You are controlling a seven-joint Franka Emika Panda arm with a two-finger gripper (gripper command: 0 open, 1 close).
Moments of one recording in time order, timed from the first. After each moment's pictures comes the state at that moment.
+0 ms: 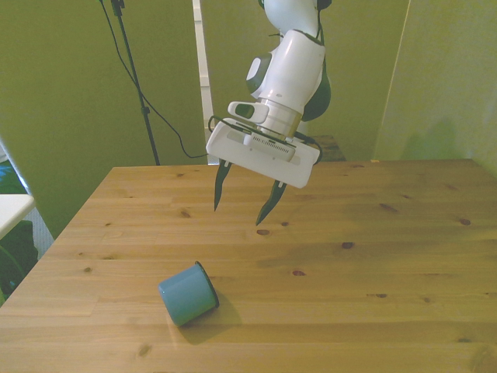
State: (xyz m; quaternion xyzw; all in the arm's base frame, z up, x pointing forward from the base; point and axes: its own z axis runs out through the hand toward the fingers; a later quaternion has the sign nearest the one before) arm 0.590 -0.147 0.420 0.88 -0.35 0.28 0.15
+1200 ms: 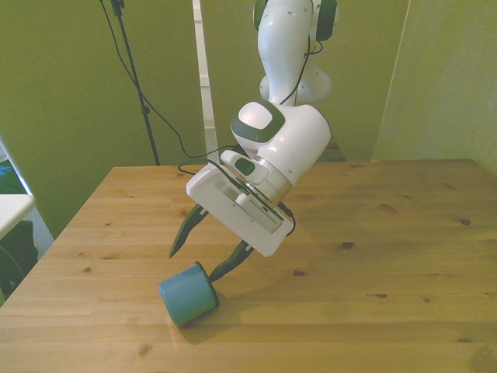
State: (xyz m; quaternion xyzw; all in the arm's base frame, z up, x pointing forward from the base) arm 0.672 -0.178 0.353 0.82 -0.27 0.39 0.31
